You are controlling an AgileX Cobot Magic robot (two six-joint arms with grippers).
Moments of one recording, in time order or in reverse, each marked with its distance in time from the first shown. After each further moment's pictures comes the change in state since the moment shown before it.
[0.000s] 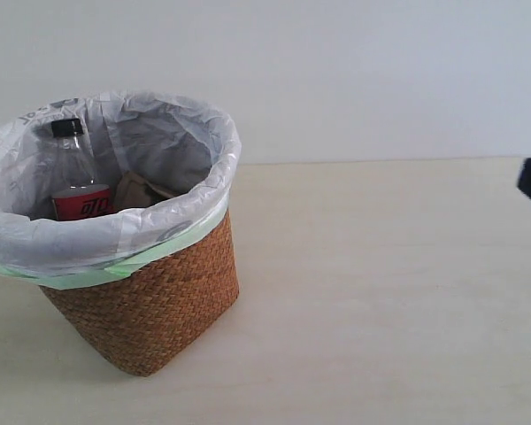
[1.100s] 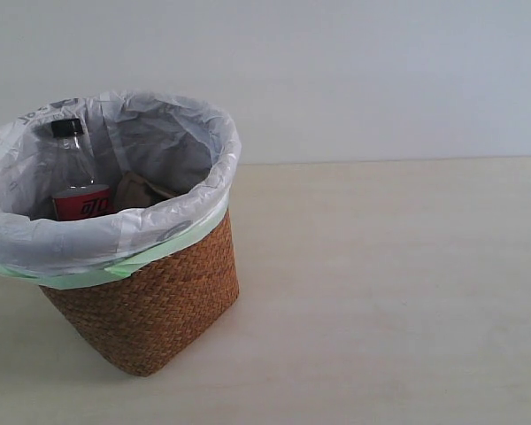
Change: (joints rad) left arm 0.000 0.000 0.000 0.000 0.000 0.000; right arm -0.163 -0.579 0.322 0.023 0.490 -0.014
